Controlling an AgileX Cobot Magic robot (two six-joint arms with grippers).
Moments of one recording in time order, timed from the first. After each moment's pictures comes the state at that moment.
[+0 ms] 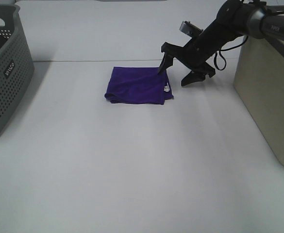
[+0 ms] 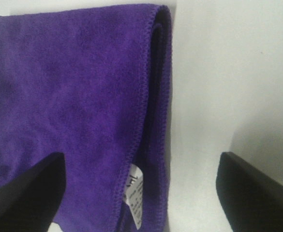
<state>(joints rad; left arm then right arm) 0.02 -0.01 -0.50 -0.02 1.05 0.02 0.19 2.61 -2.26 0.59 0.93 -0.04</state>
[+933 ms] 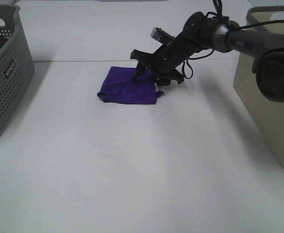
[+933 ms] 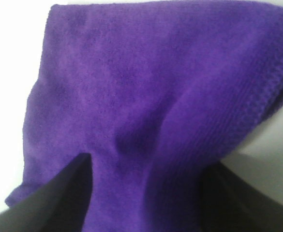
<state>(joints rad) 0.02 -0.01 -0.50 -0.02 1.05 0.02 0.35 2.71 -2.29 0.62 0.76 0.01</state>
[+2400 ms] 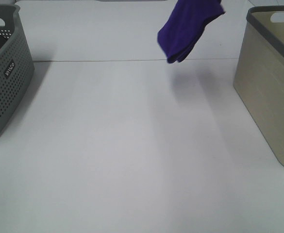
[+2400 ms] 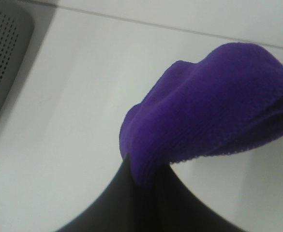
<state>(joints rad) 0.02 -0.01 -0.50 0.04 1.05 0.02 0.21 2.09 -2.26 0.41 1.21 -0.12</state>
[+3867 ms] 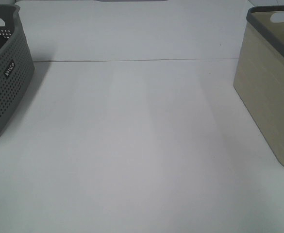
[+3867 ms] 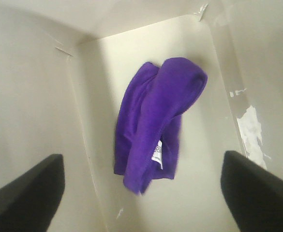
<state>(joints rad) 0.02 -0.01 -0.50 0.04 1.05 0.02 -0.27 1.91 -1.89 0.17 1.22 -0.12</state>
